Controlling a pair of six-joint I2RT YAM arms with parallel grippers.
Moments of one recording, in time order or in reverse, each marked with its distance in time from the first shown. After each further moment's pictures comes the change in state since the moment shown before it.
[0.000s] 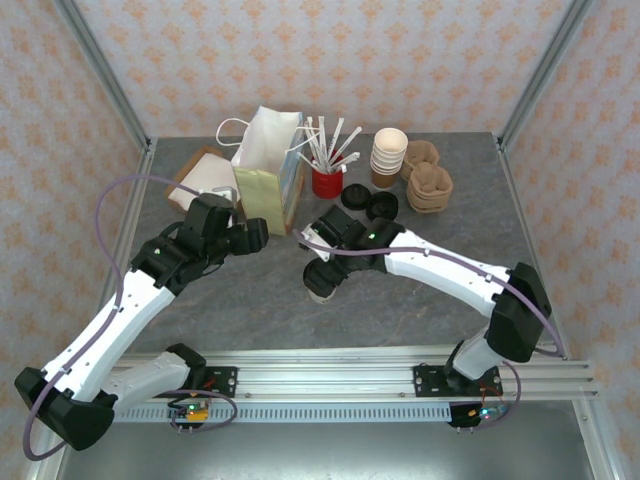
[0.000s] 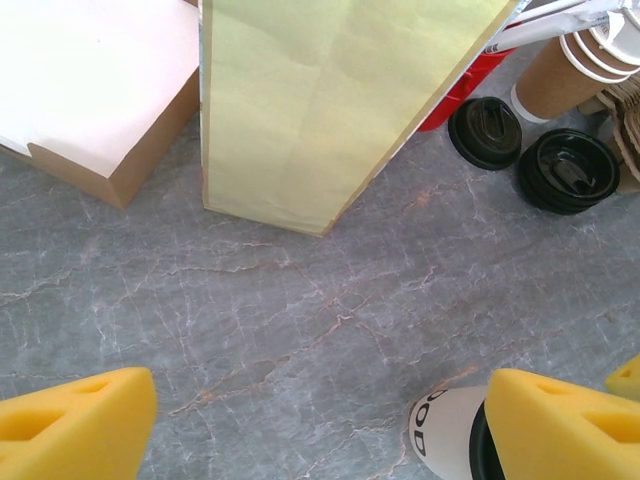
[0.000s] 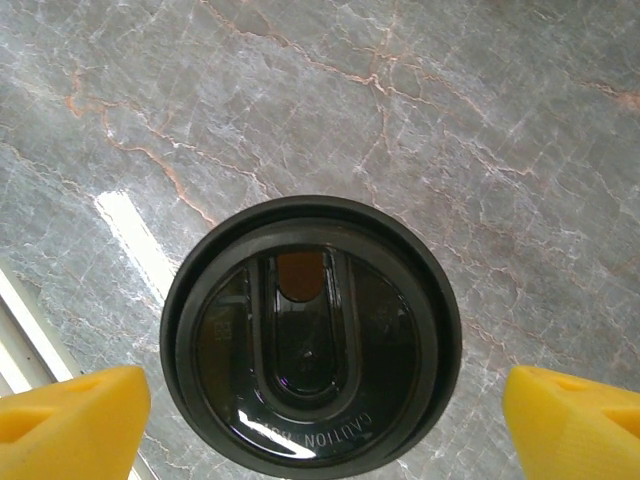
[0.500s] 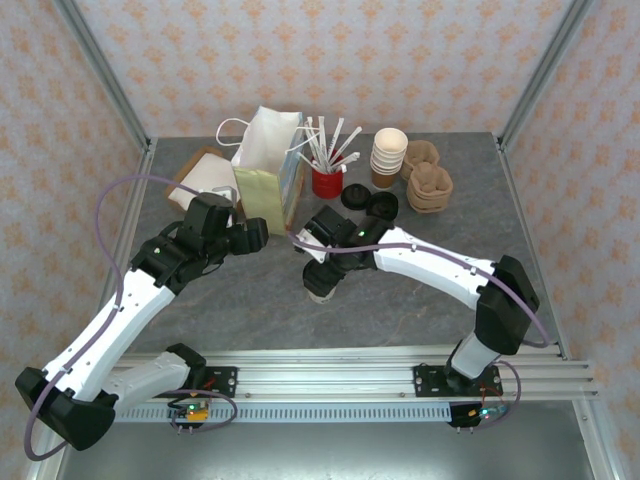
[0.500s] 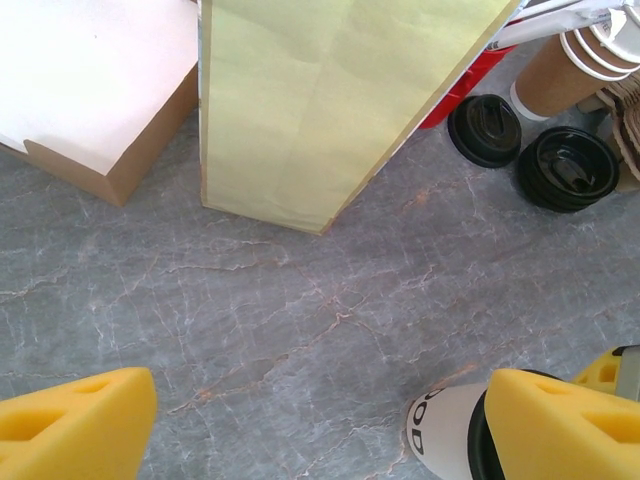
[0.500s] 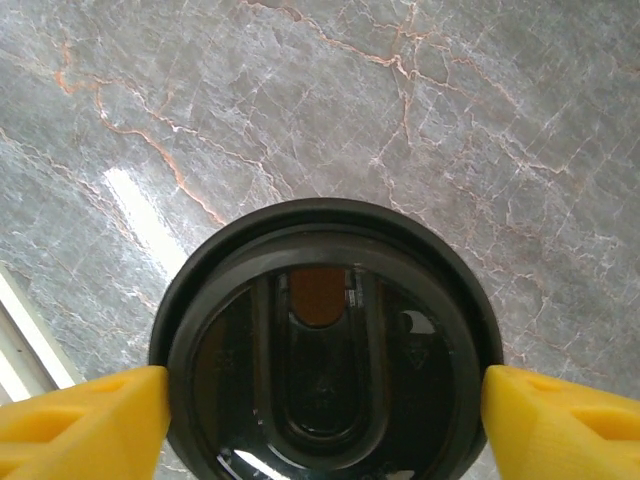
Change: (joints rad) left arm 0.009 0.003 0.000 0.000 0.017 0.001; right arm 0.000 0.067 0.027 -0.015 -0.016 -0.025
